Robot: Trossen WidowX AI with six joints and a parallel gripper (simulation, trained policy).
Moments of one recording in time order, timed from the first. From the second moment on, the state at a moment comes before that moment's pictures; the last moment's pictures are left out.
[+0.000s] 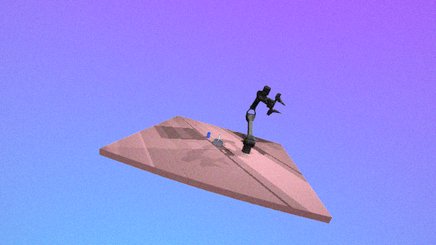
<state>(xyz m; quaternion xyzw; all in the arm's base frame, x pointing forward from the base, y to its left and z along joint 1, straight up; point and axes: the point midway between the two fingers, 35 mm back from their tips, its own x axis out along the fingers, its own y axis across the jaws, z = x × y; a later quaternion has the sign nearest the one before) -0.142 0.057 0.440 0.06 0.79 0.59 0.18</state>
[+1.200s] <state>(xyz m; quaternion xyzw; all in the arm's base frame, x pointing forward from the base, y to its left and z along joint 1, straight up) -0.114 0.146 0.405 0.09 0.80 0.51 0.30</state>
